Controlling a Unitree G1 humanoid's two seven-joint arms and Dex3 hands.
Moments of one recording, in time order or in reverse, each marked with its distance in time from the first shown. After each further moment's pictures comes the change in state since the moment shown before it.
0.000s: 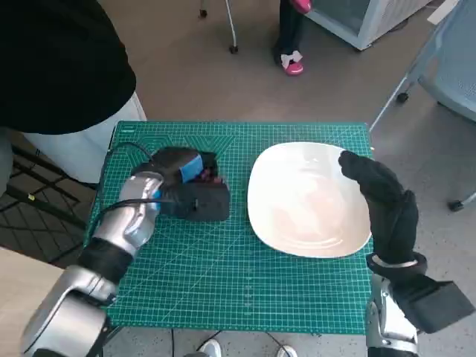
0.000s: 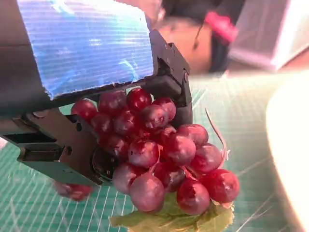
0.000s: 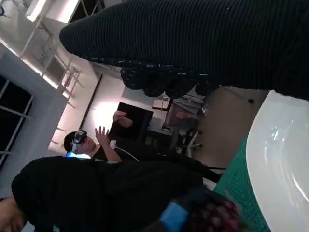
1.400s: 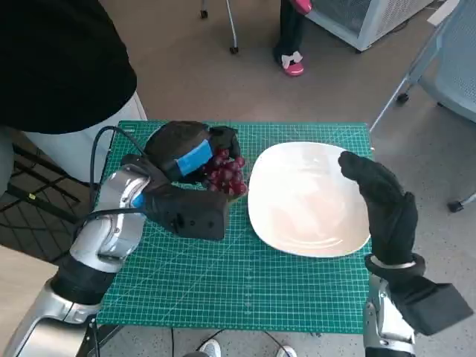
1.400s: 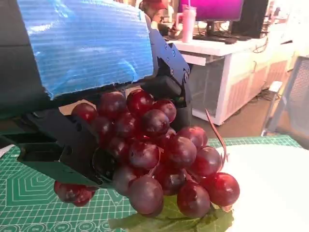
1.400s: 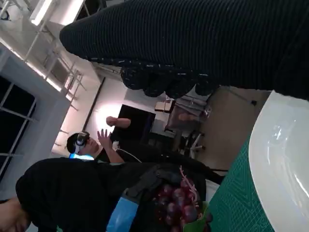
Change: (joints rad) left arm 0.061 -0.004 0.076 -0.345 -0.016 -0.005 -0.087; right arm 0.014 0.008 -0.009 -0.004 -0.002 -0.017 -0.007
